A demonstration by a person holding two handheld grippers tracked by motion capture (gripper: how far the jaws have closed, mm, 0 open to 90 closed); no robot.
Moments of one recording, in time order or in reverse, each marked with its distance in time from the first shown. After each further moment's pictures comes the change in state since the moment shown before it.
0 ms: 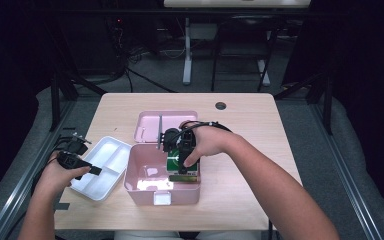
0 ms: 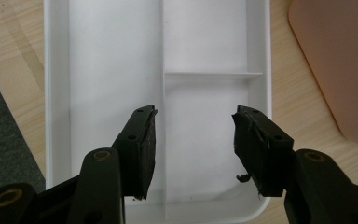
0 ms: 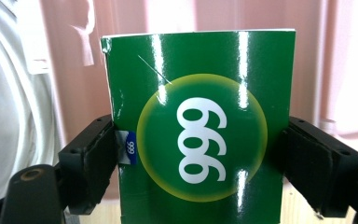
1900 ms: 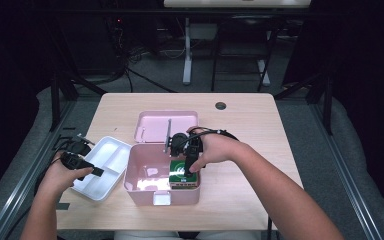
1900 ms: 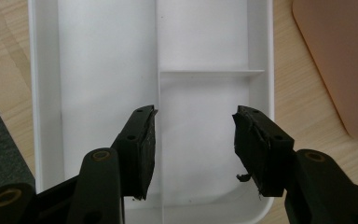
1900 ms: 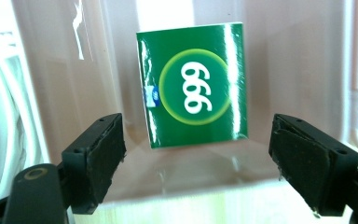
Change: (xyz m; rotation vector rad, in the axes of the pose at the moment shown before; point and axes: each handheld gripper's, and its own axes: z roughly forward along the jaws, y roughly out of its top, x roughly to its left) left arm -0.002 0.002 0.008 0.024 0.003 0.008; right arm 0.006 -0.021 0.003 -0.028 -0.043 0.057
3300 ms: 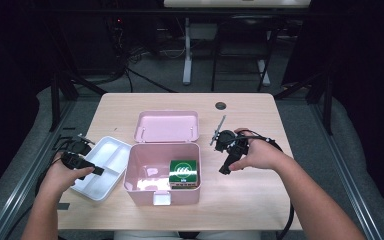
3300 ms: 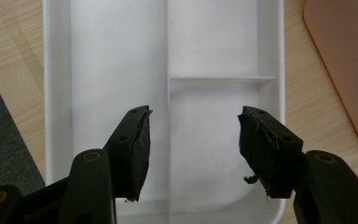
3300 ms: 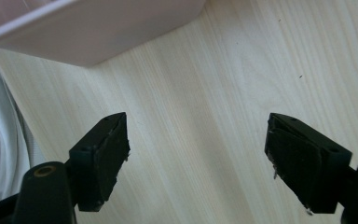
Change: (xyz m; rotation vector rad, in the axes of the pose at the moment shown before) left arm 0.000 0.001 0.001 -0.016 0.037 0.003; right arm -0.020 -0.116 0.001 -0.057 -0.045 0.301
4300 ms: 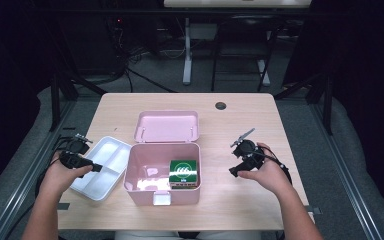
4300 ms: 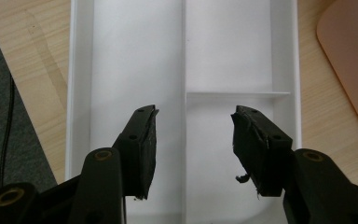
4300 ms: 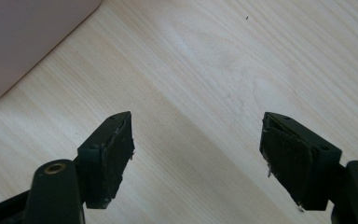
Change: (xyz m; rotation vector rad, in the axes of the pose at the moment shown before) left arm 0.005 -0.002 0.000 -0.065 0.033 -0.011; right arm -0.007 -0.065 0.041 -0.187 -0.157 0.377
